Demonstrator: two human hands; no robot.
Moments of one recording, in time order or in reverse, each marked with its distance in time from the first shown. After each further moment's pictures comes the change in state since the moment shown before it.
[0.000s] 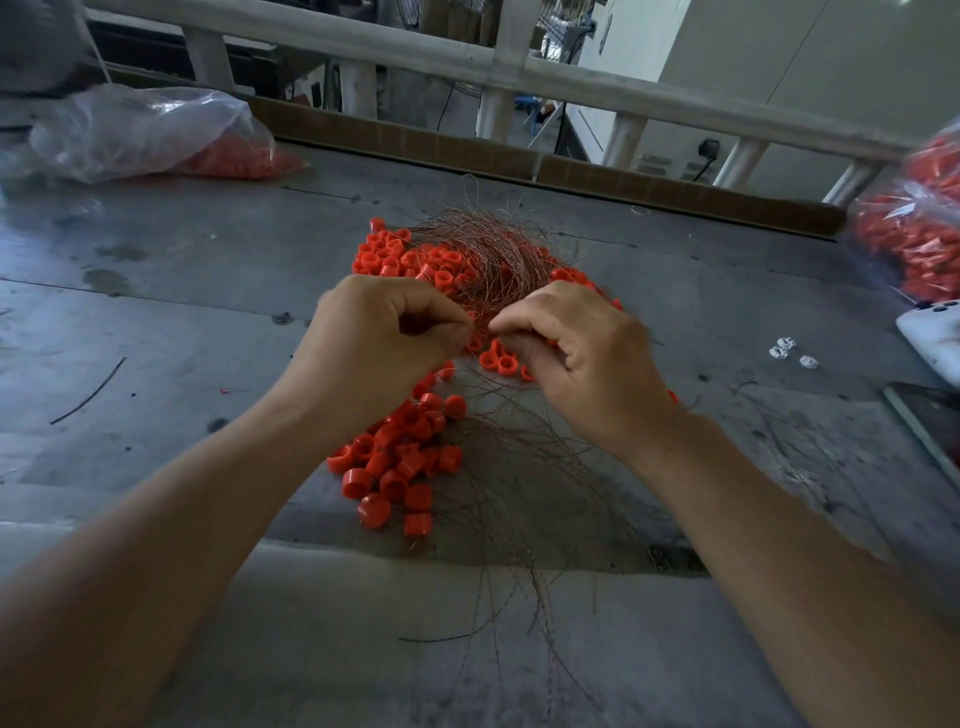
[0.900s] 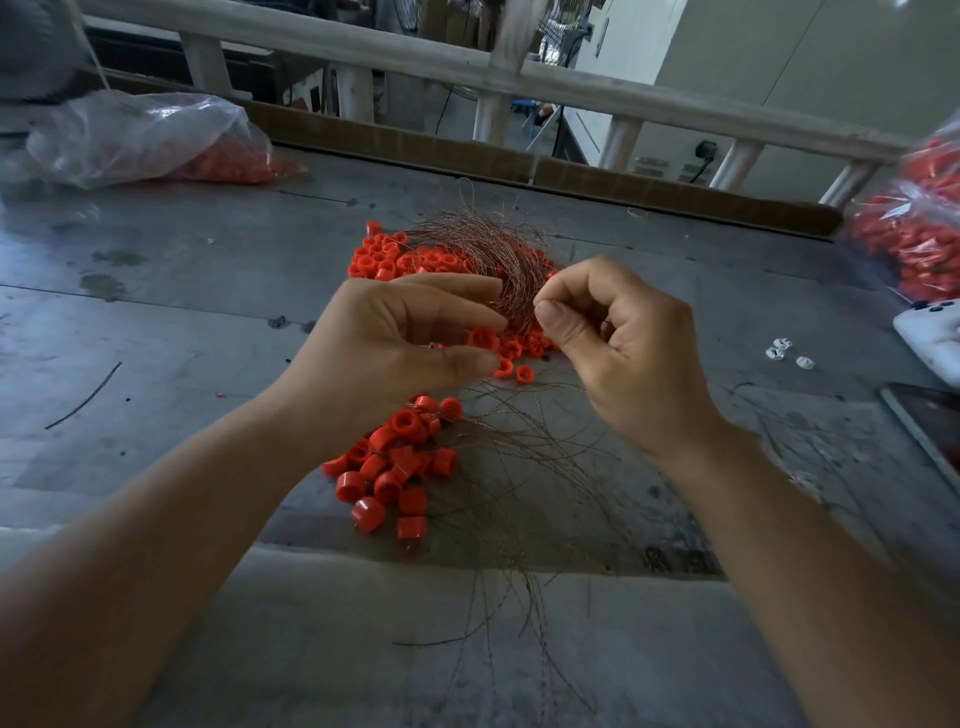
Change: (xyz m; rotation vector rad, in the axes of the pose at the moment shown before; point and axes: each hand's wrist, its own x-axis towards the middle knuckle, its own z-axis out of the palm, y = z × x) left_hand -0.005 0.010 -0.003 -0.419 -0.178 -0.009; right_hand 0.000 -0.007 -0.021 0.241 0.074 0.268
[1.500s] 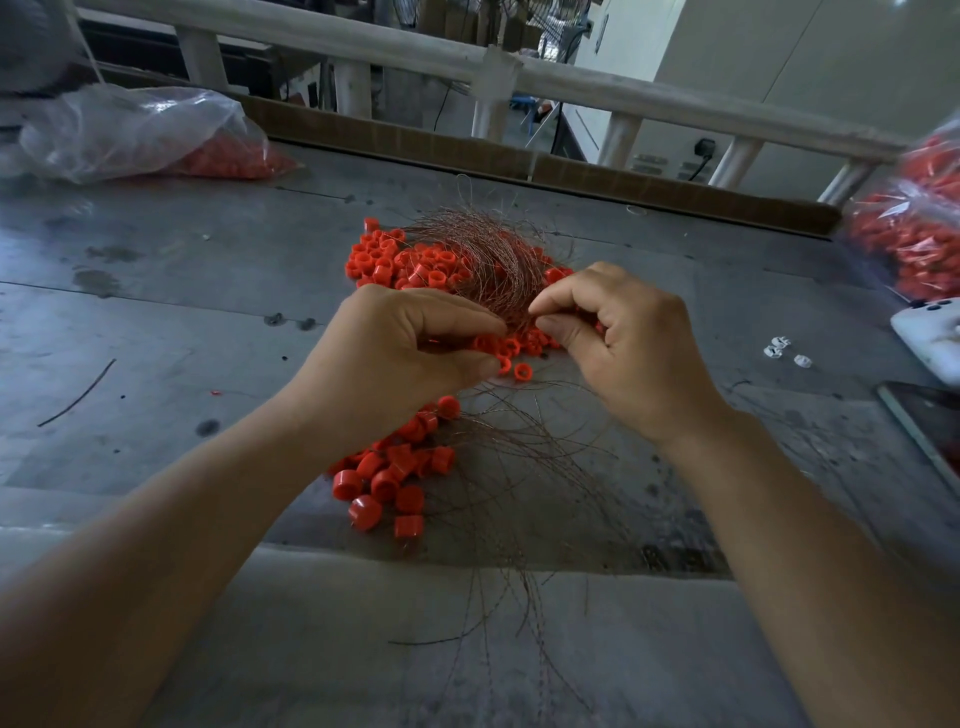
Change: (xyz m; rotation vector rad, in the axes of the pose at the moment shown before) left_hand 0.003 -0.009 0.004 0.341 0.048 0.099; right_hand 0.005 0.012 -0.004 -0.251 -0.081 -0.052
